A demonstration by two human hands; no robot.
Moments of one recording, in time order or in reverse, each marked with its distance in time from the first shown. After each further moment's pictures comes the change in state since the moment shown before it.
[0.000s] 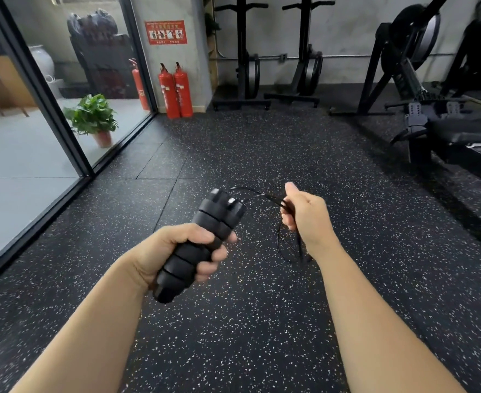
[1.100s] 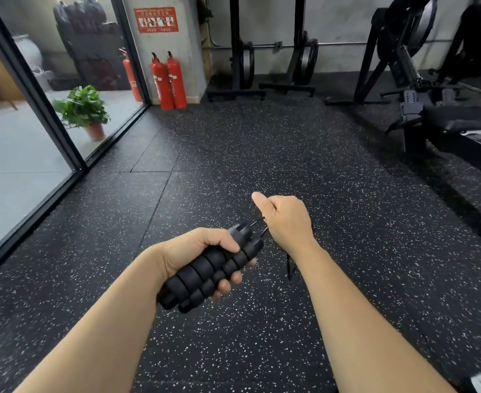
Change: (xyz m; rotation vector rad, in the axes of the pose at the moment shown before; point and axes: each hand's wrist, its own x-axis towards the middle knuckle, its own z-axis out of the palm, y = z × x) left_hand 0.032 -0.016 0.016 0.135 0.026 -0.393; right_hand -0.008 0.021 0.015 -0.556 0.017 -0.225
